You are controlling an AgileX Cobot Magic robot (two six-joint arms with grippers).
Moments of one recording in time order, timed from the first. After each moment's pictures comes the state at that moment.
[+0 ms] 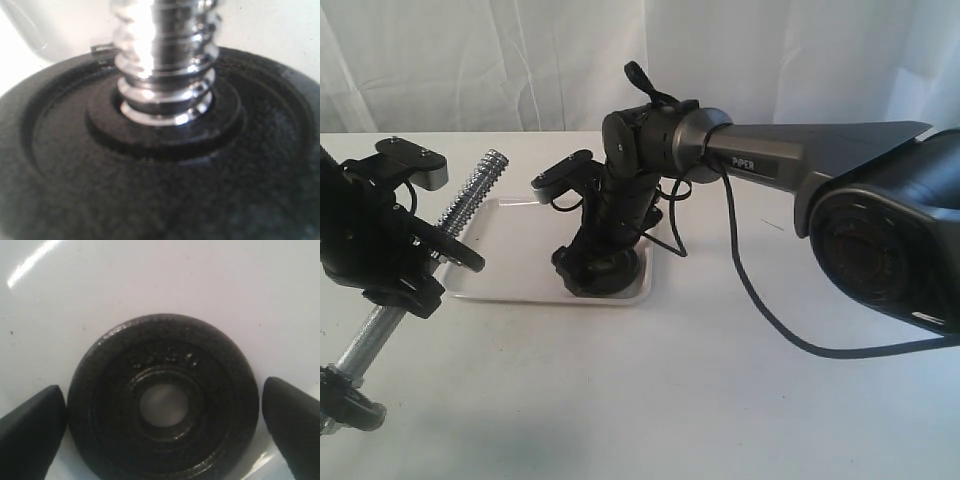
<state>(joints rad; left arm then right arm) -0.30 1.50 -1.01 -0.24 0.89 0.50 0.62 2.37 -1.92 0.10 0.85 -0.36</state>
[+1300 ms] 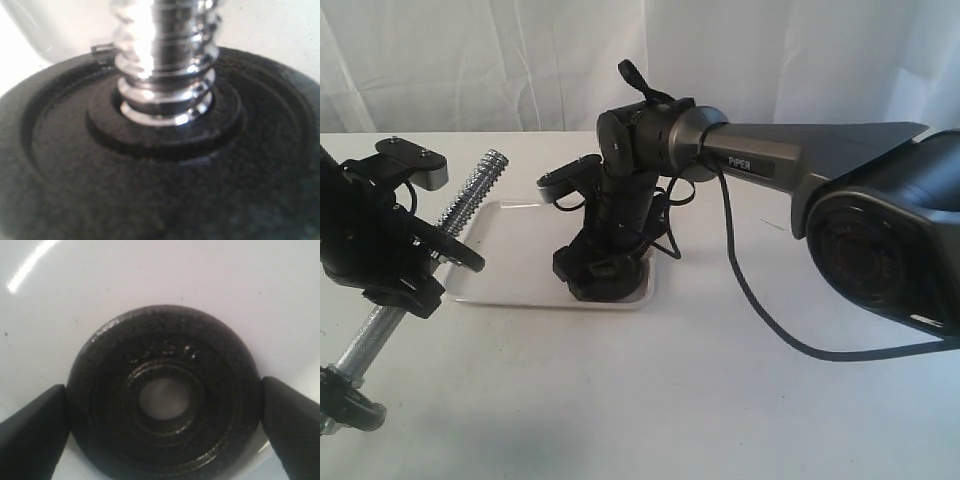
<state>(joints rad) -0.30 1.50 -1.01 -0.24 0.89 0.50 0.63 2.37 -1.94 0.07 0.95 -0.20</state>
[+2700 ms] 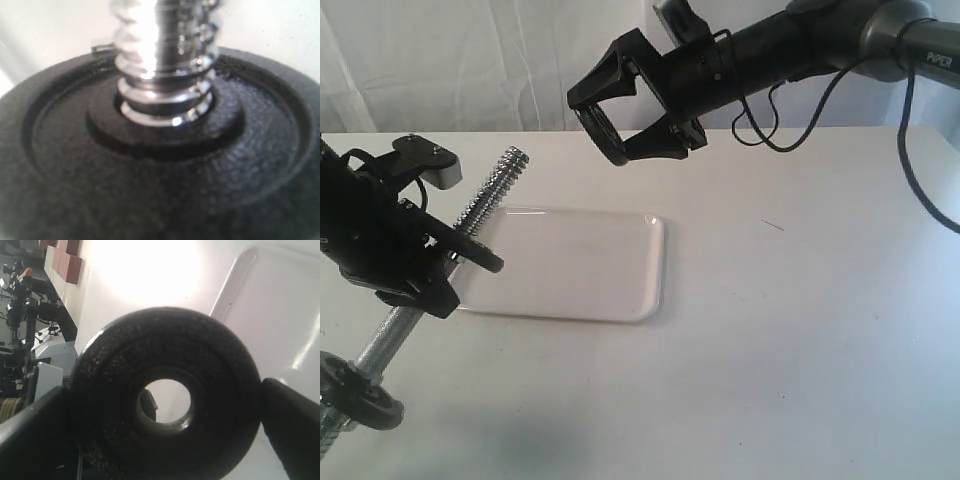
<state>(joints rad) -0.30 1.50 -1.01 -0.36 0.89 0.67 0.25 2.19 -1.91 1.17 1.21 -0.46</state>
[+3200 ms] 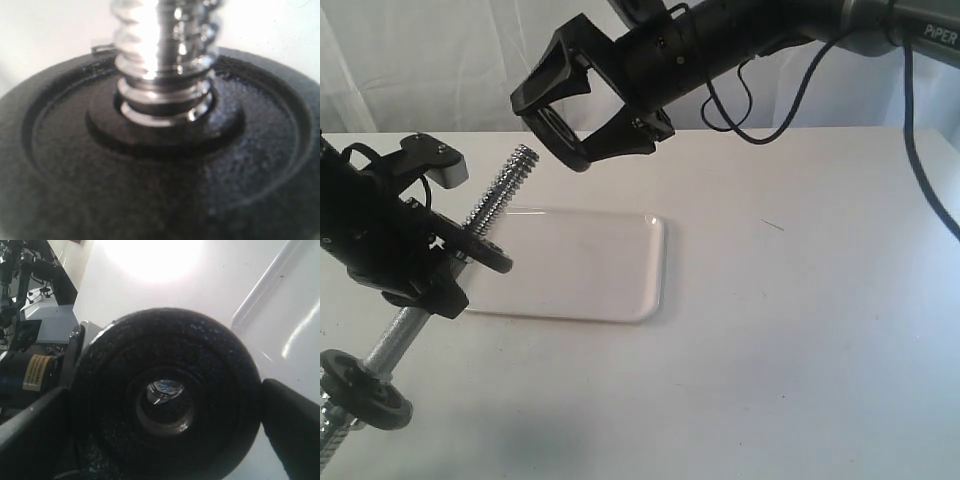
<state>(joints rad) -0.30 1.50 -1.01 -0.43 0.90 0.76 0.36 2.09 -1.90 1.08 1.22 -0.42</state>
